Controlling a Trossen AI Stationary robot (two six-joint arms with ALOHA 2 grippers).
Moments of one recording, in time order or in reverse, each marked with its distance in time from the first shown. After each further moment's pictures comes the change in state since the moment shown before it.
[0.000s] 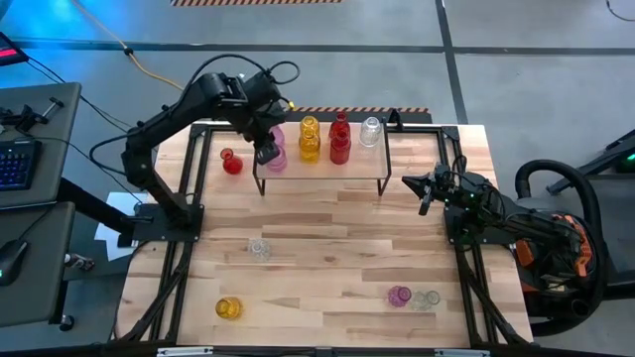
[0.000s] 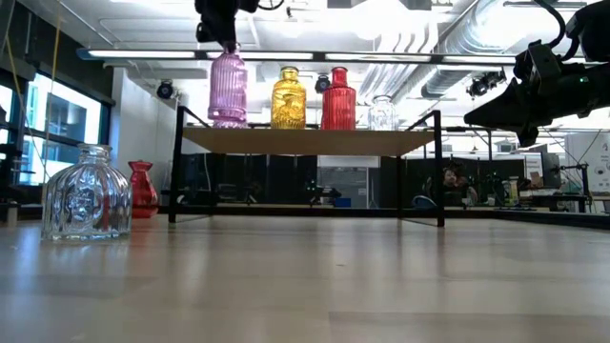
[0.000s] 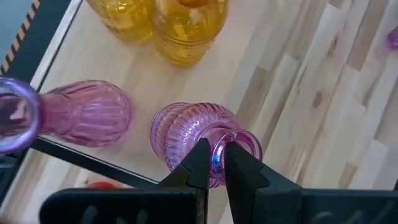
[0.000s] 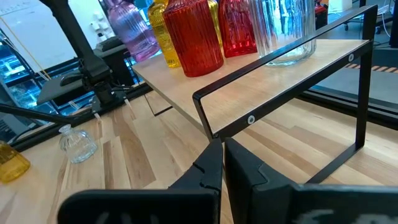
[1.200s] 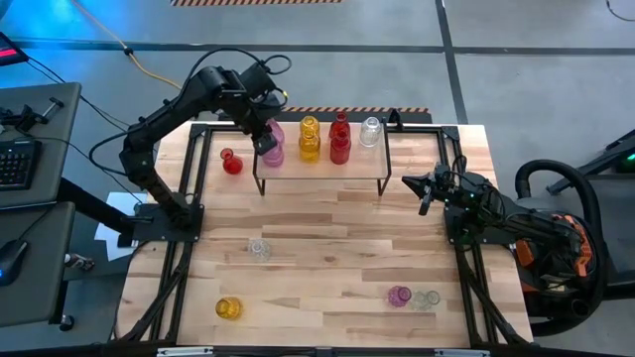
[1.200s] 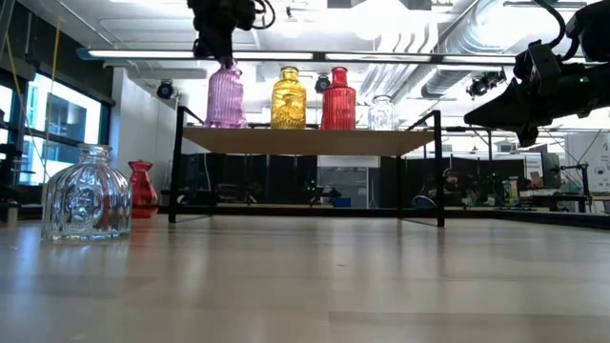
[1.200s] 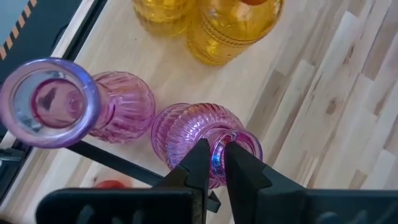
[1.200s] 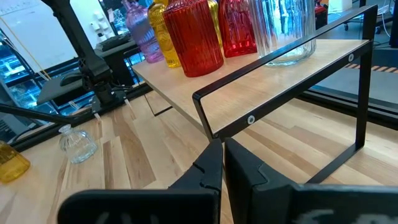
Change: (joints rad) left arm 0.114 -0.002 -0.065 0.040 0.047 0.053; right arm 0.000 0.000 0.000 0.000 0.000 0.000
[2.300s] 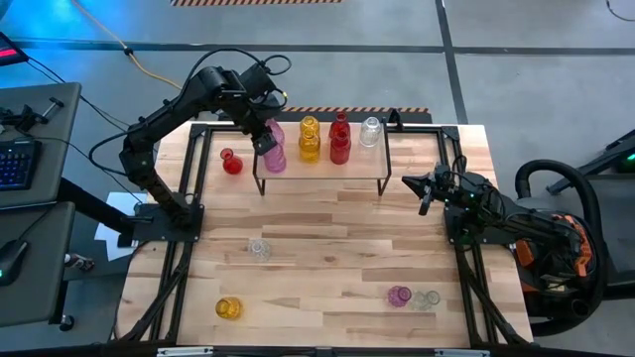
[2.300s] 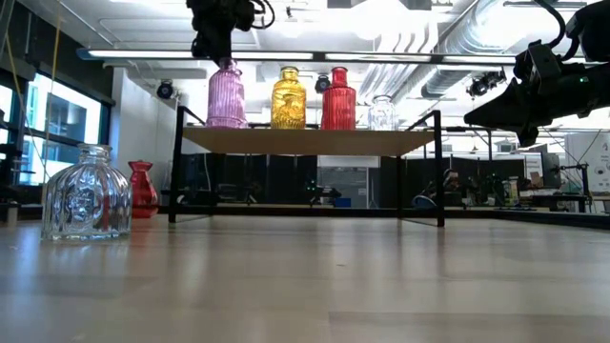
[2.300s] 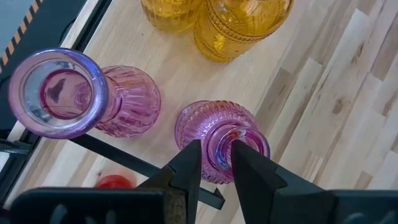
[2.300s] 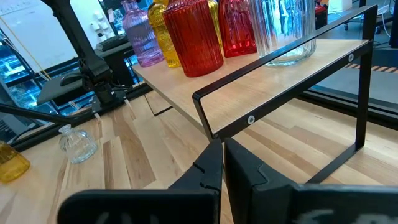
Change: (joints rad) left arm 0.000 0.000 0.000 -0.011 -0.028 -0.012; right arm 0.000 0.000 0.000 0.000 0.000 0.000
